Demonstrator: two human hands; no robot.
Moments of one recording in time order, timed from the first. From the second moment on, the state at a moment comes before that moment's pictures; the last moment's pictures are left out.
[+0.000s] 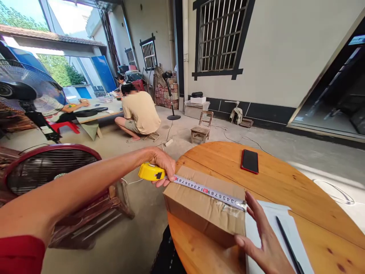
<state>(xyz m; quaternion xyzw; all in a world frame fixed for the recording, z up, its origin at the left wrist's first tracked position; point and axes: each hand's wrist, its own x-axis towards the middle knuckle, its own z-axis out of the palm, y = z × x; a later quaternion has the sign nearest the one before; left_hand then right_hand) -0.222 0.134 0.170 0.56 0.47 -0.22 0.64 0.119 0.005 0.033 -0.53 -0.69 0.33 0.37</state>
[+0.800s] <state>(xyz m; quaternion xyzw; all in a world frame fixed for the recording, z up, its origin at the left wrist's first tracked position) -0.231 0.135 0.157 0.60 0.44 -0.15 0.65 0.113 0.002 0.035 -0.47 -0.70 0.37 0.39</state>
